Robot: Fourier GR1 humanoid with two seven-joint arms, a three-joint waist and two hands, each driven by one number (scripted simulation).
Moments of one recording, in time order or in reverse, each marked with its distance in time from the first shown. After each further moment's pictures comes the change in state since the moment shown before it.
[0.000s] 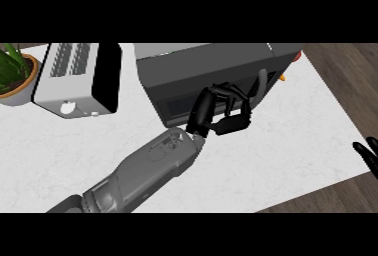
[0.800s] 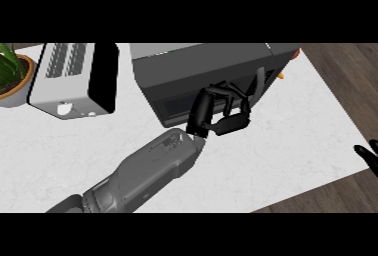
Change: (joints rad) left arm -0.003 0.000 -0.022 0.010 0.087 0.042 -0.127; right arm -0.021 -0.046 0.010 -0.048 -0.076 0.044 0.031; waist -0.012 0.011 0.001
